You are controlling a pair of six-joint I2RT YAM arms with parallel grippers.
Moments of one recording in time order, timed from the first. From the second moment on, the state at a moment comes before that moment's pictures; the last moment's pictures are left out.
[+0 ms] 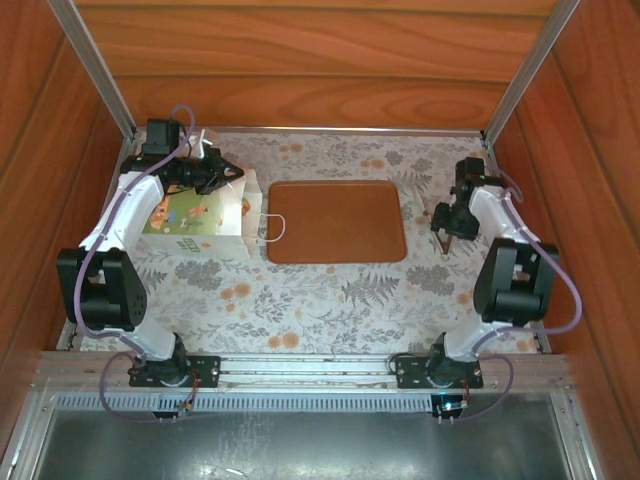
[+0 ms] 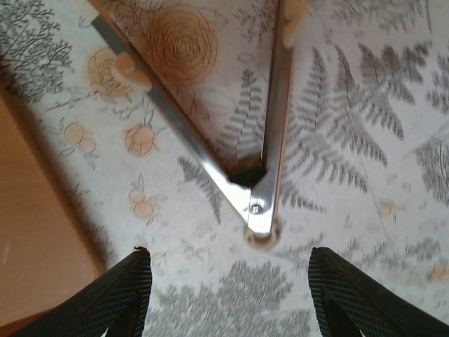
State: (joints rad) left arm -0.07 1.59 1.37 -0.62 0.84 -0.54; right arm -0.08 1.70 1.27 -0.95 0.06 0.13
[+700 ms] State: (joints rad) left arm -0.07 1.58 1.37 -0.62 0.83 -0.53; right arm -0.13 2.03 1.49 -1.08 0.05 -0.11
